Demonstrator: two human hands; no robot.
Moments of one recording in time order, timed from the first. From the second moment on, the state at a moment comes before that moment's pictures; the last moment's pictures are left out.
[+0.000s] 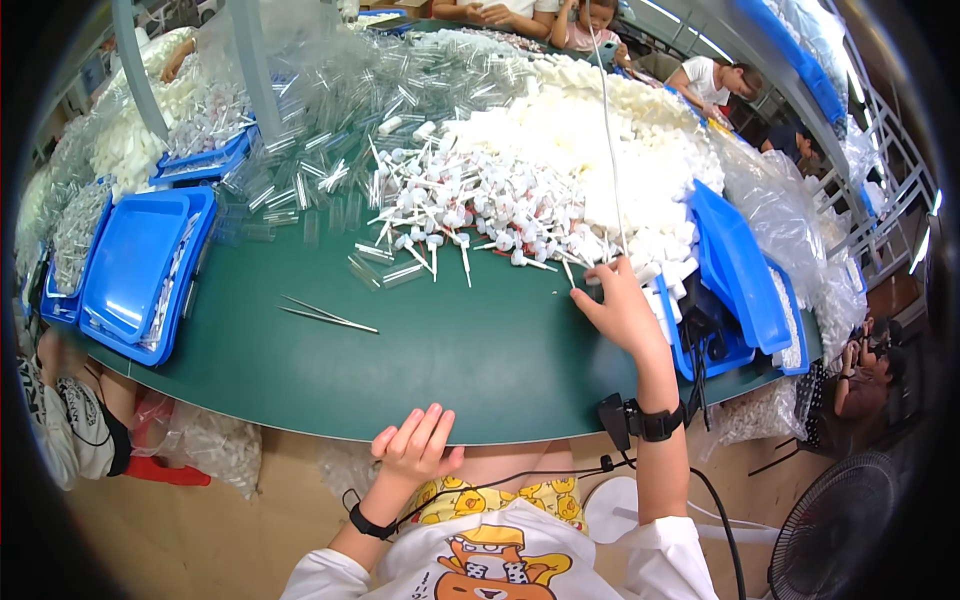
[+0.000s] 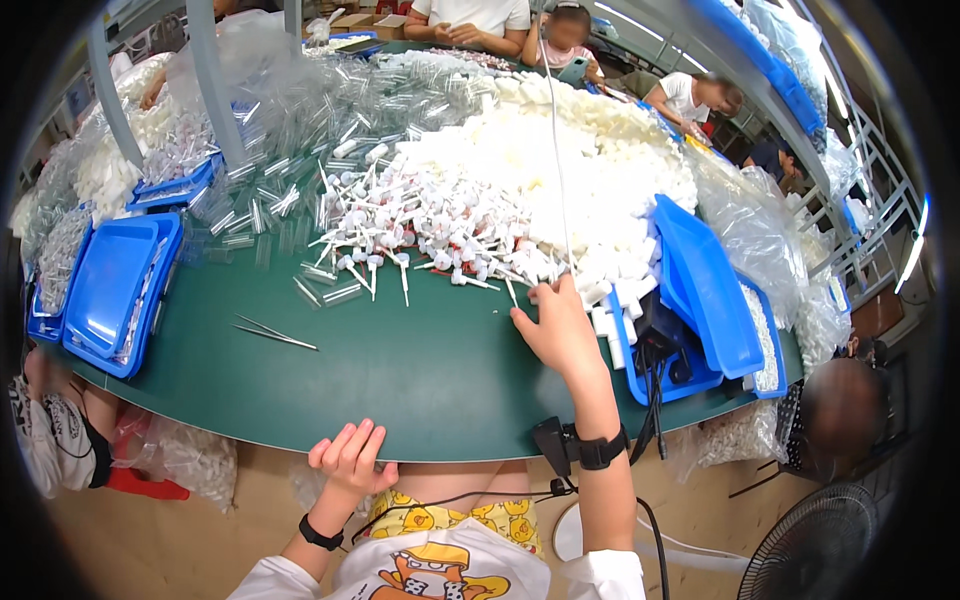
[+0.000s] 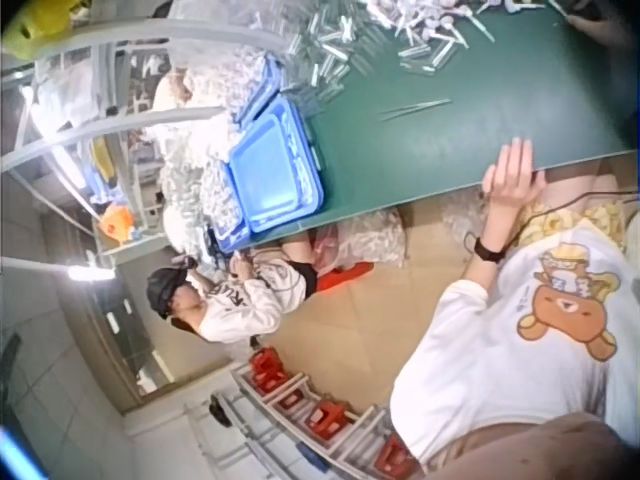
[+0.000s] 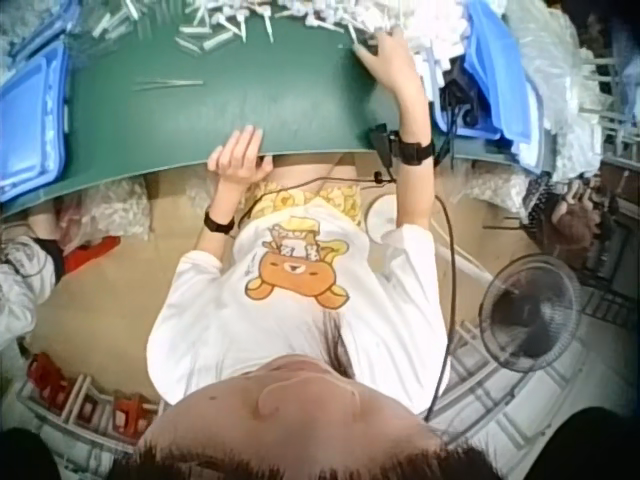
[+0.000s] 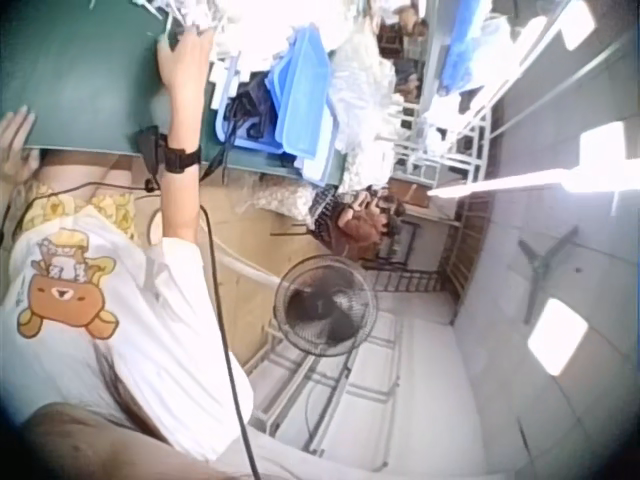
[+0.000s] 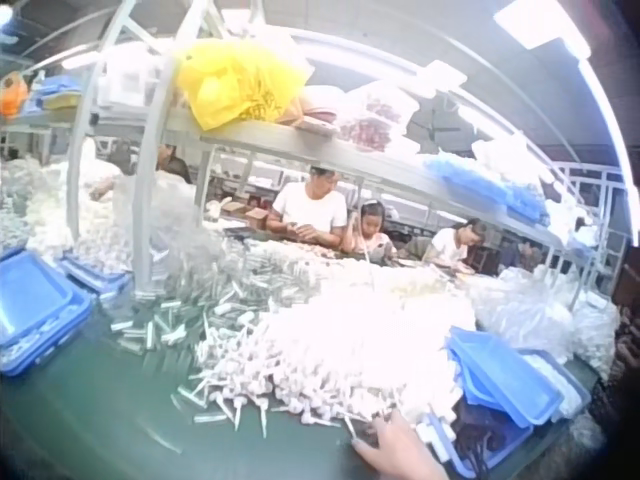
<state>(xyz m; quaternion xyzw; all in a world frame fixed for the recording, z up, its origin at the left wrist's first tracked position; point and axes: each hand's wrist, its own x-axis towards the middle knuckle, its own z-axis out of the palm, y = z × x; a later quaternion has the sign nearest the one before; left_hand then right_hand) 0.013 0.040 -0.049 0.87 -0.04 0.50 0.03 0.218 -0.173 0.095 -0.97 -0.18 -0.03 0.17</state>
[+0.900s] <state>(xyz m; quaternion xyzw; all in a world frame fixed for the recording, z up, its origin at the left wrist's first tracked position) 0.016 0.037 -0.052 0.85 -0.04 0.52 0.02 0.225 -0.228 0.097 -0.82 -0.16 -0.14 0.53</state>
